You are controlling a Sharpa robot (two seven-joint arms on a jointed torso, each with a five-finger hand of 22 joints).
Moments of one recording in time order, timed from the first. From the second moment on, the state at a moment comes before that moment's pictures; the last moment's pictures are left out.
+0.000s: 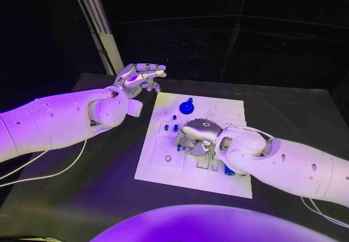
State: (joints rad) left arm 1.27 -0.78 -0.17 1.35 0.11 -0.12 0.50; left_hand 1.31 -0.09 0.45 -0.07 0.06 1.00 0.19 0.14 0.07 1.08 0.10 0.33 0.09 1.27 0.02 1.13 0.57 0.17 1.21 0.11 0.64 0.70; right arm 0.92 -0.66 0.07 1.60 -1.76 -0.21 0.03; right_hand 1.40 -0.12 0.60 -0.08 0.09 1.14 0.14 0.07 0.07 1.27 0.07 0.07 0.07 1.47 -0.02 1.10 0.87 0.16 1.30 0.08 1.15 0.87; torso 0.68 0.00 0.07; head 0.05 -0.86
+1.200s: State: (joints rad) left arm 1.27 -0.78 -0.17 1.34 0.11 -0.12 0.49; left_hand 1.31 -0.09 0.45 -0.07 0.06 0.99 0.18 0.14 0.07 1.07 0.11 0.34 0.09 1.27 0.02 1.13 0.57 0.17 1.21 0.11 0.64 0.70; right arm 0.92 -0.67 0.07 1.61 -1.81 -0.22 0.03; right_hand 1.31 -0.18 0.47 -0.04 0.14 1.03 0.17 0.06 0.06 1.12 0.10 0.07 0.06 1.45 0.00 1.07 0.81 0.16 1.25 0.11 1.12 0.82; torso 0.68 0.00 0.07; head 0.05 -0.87
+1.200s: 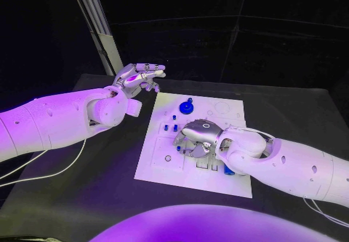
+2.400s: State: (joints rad) left arm 1.27 -0.77 -0.18 1.33 0.11 -0.11 0.49; left_hand 1.31 -0.09 0.45 -0.08 0.06 0.99 0.18 0.14 0.07 1.07 0.11 0.34 0.09 1.26 0.01 1.13 0.57 0.17 1.21 0.11 0.64 0.70; right arm 0.99 -0.98 0.12 1.74 -1.62 -0.26 -0.11; right_hand 1.30 -0.17 0.35 -0.01 0.15 1.01 0.16 0.06 0.07 1.09 0.10 0.07 0.06 1.45 0.01 1.05 0.77 0.16 1.24 0.12 1.11 0.79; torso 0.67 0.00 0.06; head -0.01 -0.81
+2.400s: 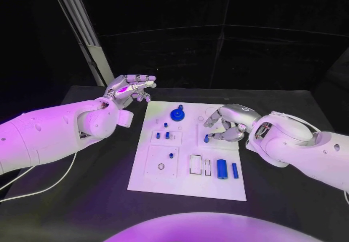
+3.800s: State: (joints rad) left arm 1.26 -0.77 -0.18 1.33 0.11 -0.10 0.48; left_hand 1.31 -0.09 0.45 -0.08 0.06 0.99 0.18 0.14 0.07 1.07 0.11 0.34 0.09 1.26 0.01 1.13 0.57 0.17 1.21 0.11 0.64 0.70; right arm 0.99 -0.90 0.12 1.68 -1.67 -0.11 -0.15; right_hand 1.39 -0.10 0.40 0.01 0.10 1.11 0.14 0.08 0.08 1.23 0.07 0.13 0.07 1.46 -0.01 1.07 0.80 0.16 1.27 0.09 1.14 0.84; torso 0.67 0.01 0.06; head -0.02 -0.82
